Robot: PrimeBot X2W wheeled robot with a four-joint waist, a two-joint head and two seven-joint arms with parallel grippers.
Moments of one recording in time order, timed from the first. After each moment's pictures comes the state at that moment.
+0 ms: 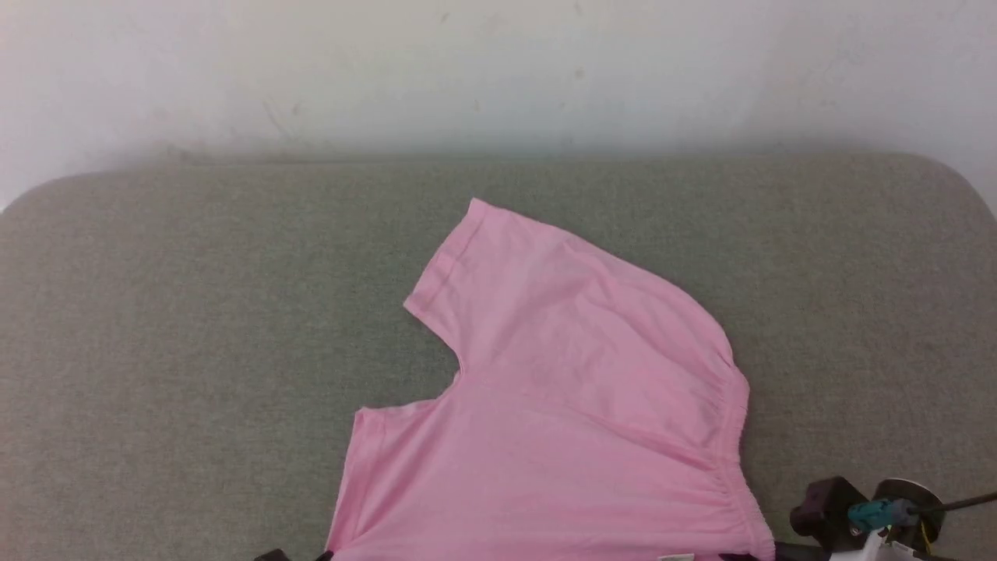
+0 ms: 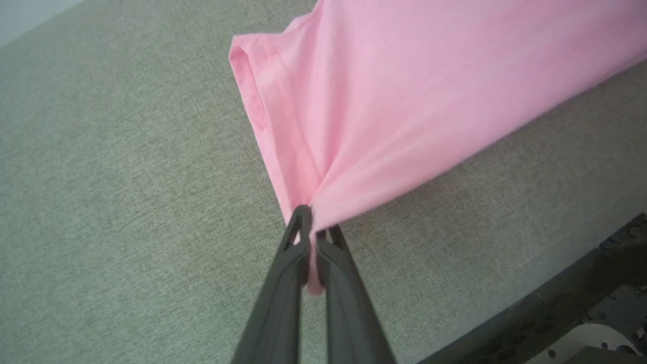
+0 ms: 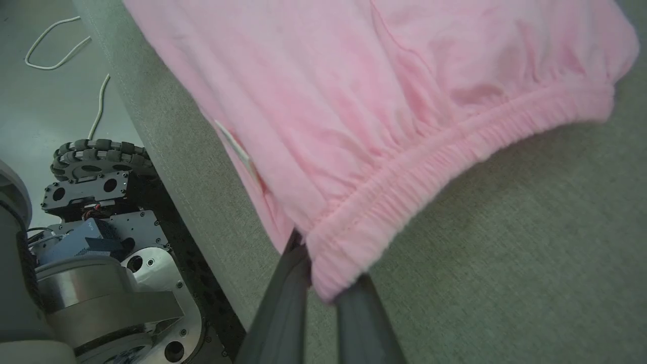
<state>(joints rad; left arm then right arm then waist) 0.01 0.80 -0.86 -0.08 -0.56 0.33 0.01 -0.43 -0.89 1.26 0.06 0.85 0.13 -0.07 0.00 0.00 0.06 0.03</state>
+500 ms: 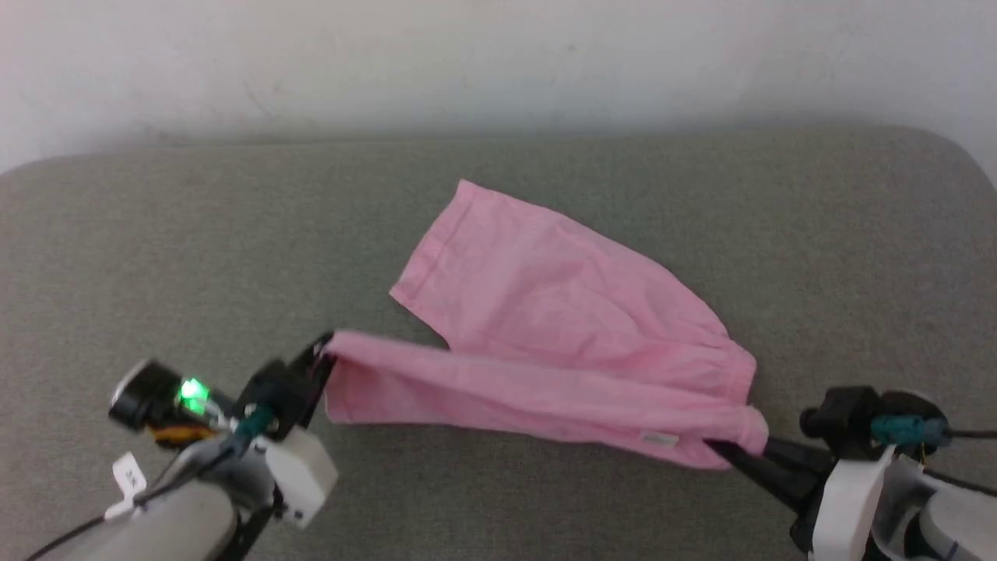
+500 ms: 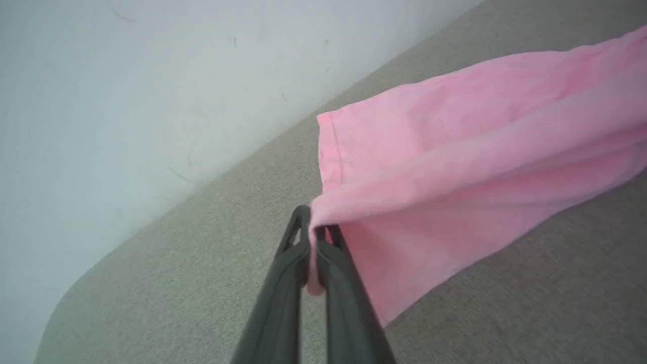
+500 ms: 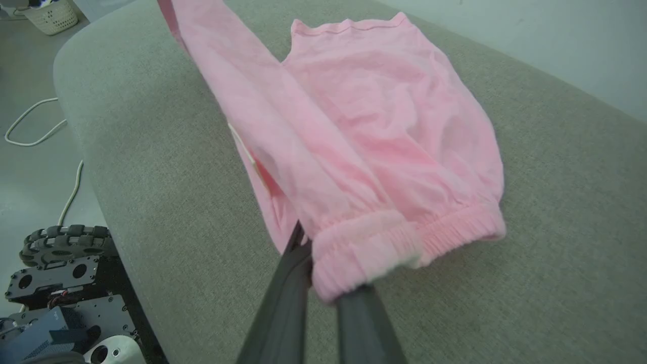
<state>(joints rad) -0.31 0.77 -0.81 -0.03 -0.43 0.27 0.00 -0.41 -0.85 1.03 0.01 0.82 0.13 -0.07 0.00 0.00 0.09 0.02</state>
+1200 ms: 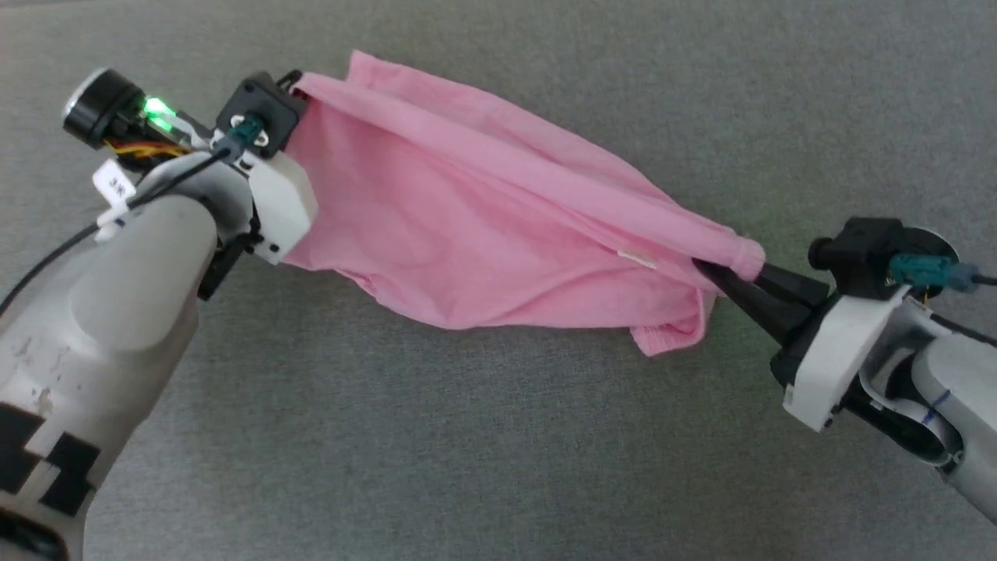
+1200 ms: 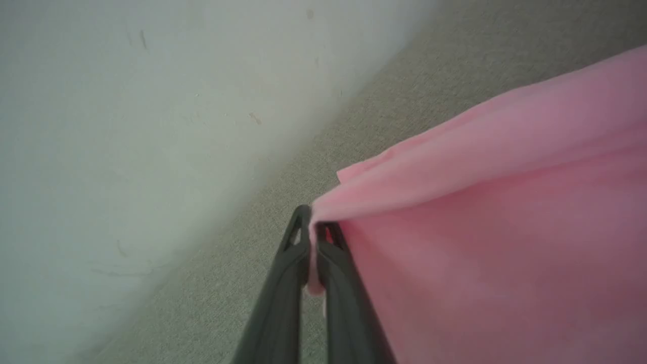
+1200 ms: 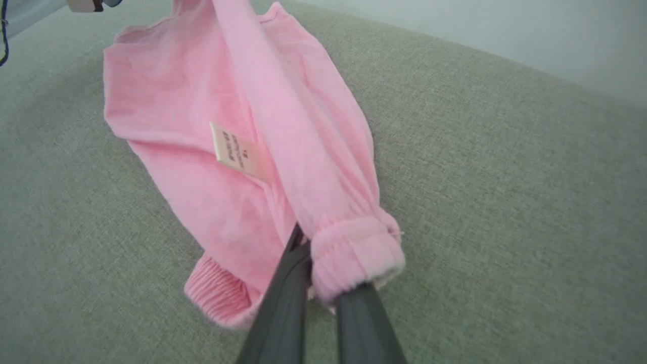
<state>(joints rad) -0.98 0.54 -0.83 0.59 -0.32 0.00 -0.05 -0.65 -0.73 0.88 0.11 0.81 0.13 -0.05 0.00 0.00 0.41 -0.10</state>
